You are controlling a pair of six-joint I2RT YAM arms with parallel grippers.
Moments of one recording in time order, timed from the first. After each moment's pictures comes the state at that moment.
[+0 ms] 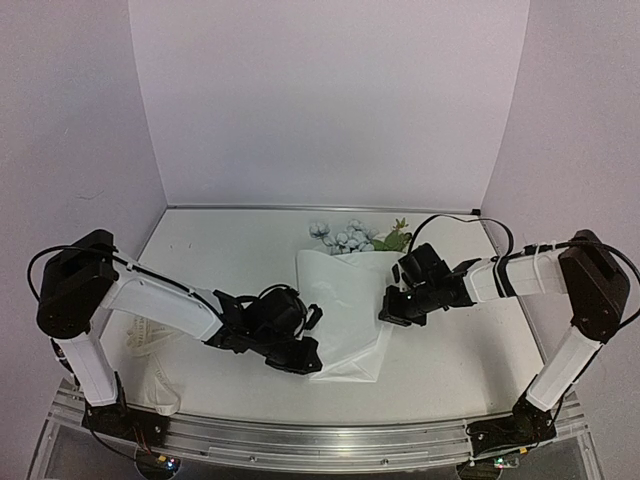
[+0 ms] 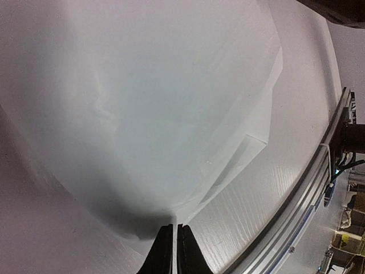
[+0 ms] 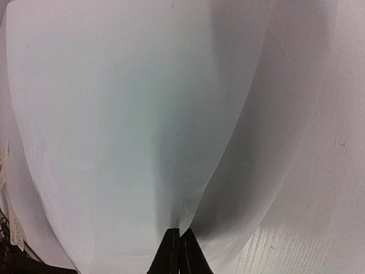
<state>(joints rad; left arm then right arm) -1.14 1.78 0.93 -0.05 0.21 -0.80 0.67 1.67 0.88 -0.18 -0.12 0.75</state>
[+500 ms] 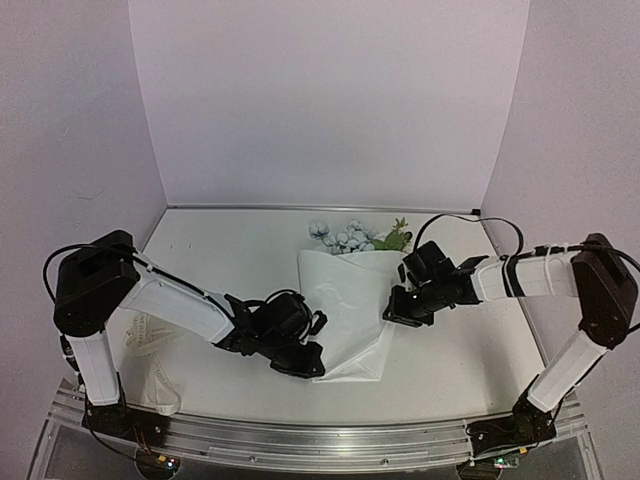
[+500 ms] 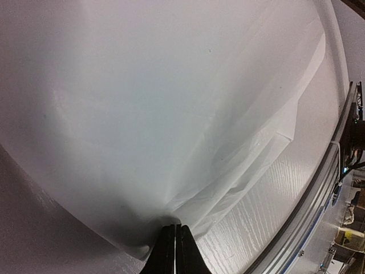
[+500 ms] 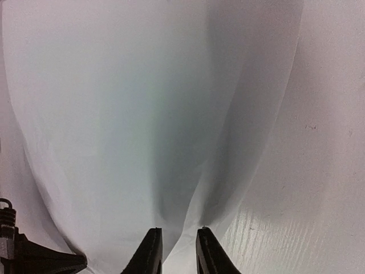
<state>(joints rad) -1.13 1.87 0.96 -0.02 0.25 -0.78 0.67 1.63 0.88 -0.27 -0.09 0.74</state>
